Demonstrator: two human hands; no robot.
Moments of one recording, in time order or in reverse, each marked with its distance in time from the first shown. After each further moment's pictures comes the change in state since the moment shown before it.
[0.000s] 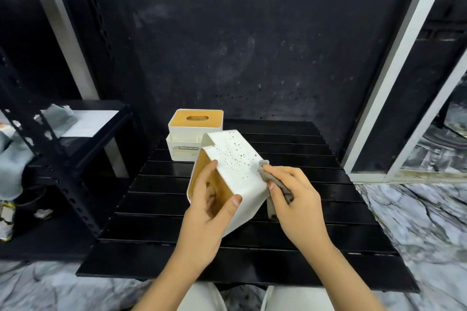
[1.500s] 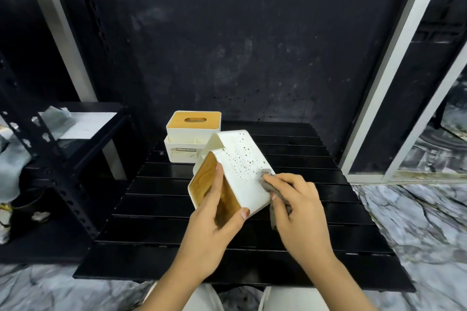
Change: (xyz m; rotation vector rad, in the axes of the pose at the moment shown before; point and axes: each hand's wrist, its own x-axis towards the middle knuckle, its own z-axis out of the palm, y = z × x) left_hand -0.006 -0.004 0.004 0.162 -0.113 0.023; right_hand -0.016 0.003 -0.004 -0.249 0.070 -0.105
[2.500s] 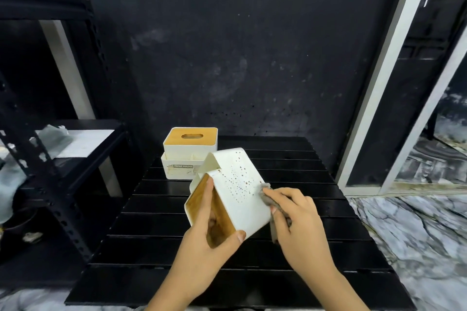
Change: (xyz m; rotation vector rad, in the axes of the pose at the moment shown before) left_hand 0.003 0.002 -0.007 -0.040 -0.019 -0.046; right_hand 0.008 0.008 -0.004 -0.034 -0.058 0.048
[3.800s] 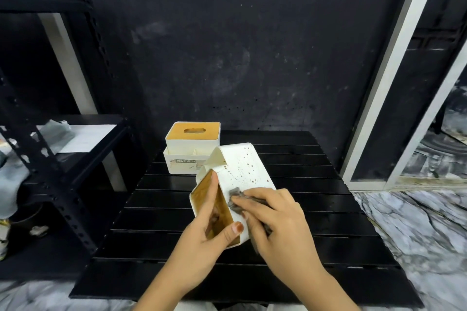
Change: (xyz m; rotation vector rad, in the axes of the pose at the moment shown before) left_hand 0.005 0.000 -0.007 -0.155 -0.112 -0.013; right_hand -0.002 -0.034 0.009 -0.007 0.044 -0.283
